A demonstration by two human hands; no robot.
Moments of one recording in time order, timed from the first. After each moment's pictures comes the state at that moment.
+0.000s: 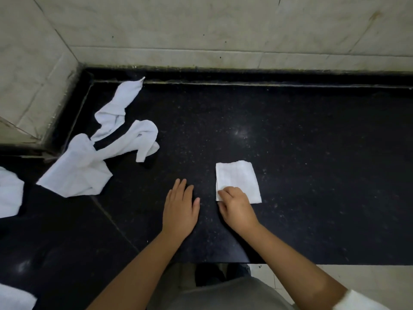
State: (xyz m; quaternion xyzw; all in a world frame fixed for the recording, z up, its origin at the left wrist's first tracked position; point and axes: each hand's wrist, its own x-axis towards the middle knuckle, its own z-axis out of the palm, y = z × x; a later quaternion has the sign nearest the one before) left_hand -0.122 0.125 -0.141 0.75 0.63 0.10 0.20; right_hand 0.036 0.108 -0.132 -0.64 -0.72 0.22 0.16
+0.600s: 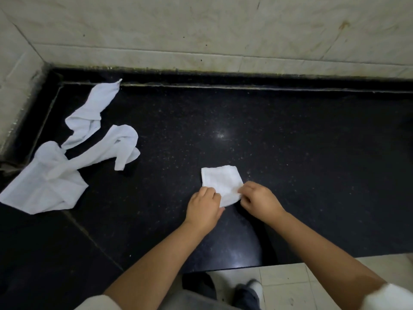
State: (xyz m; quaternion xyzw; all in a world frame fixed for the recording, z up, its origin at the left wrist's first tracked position) left_hand -0.049 0.141 -0.144 0.89 0.44 0.04 0.11; right_hand 0.121 0.117 -0.112 -0.66 -0.73 0.19 0.06
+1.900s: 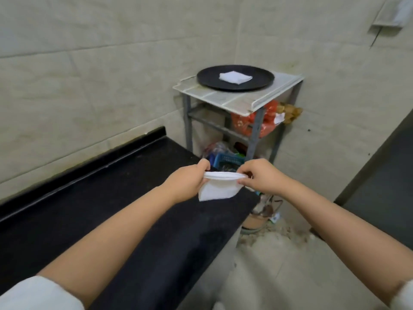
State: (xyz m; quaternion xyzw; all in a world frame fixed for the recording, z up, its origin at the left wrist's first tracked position) left_hand 0.669 0.005 0.056 0.99 0.06 0.02 0.14; right_hand 0.785 -0.165 0.073 -0.86 -0.49 0.08 0.14
